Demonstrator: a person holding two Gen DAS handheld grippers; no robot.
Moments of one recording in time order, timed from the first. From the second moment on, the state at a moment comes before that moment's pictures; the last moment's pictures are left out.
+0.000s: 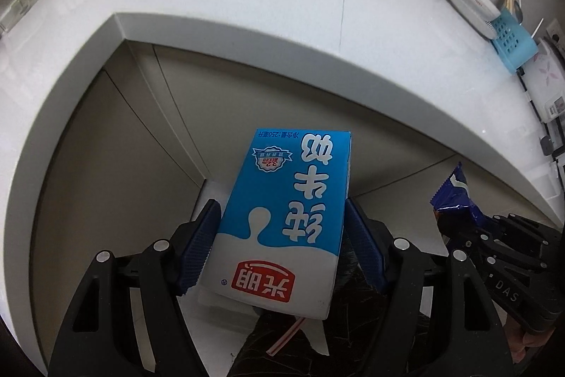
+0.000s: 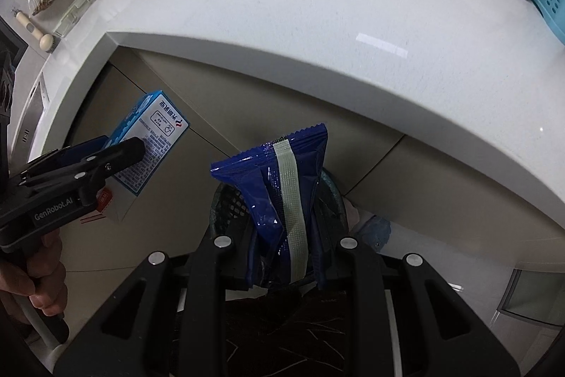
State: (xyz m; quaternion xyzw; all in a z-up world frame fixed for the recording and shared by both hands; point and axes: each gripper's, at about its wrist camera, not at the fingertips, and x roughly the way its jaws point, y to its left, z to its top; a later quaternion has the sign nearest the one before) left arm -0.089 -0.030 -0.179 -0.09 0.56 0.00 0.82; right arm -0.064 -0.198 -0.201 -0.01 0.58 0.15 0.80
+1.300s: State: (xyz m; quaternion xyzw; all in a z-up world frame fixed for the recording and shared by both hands) left arm -0.075 -0.063 -0.246 -0.04 0.57 -0.04 0.82; right arm -0.057 -0.201 -0.260 -0.01 0.62 0.13 0.78
